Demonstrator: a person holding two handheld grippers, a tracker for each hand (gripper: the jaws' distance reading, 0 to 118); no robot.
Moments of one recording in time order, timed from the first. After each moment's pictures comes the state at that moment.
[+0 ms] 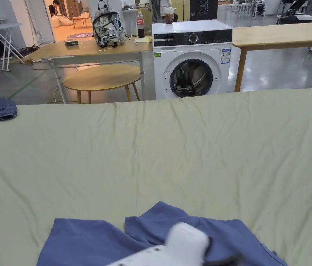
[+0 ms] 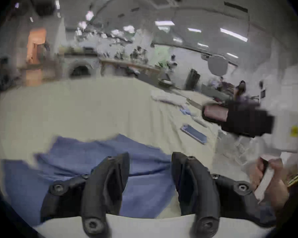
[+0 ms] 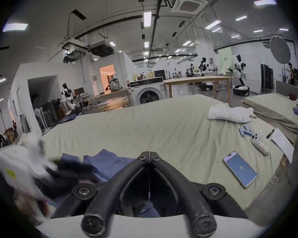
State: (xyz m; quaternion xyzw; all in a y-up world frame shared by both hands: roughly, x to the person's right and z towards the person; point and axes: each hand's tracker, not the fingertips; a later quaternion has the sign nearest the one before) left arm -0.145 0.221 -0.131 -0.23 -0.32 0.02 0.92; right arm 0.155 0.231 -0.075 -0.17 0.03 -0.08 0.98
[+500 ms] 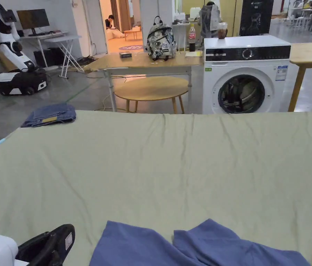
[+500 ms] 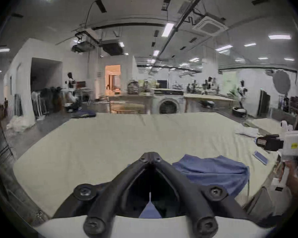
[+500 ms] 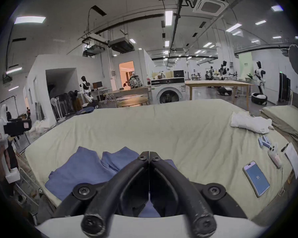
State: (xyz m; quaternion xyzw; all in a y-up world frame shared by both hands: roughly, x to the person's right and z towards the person) left arm -0.335 0.286 -0.016 -0.14 0.00 0.01 0.99; right arm 0.106 0.240 -0.089 -0.17 0.11 -0.05 0.98
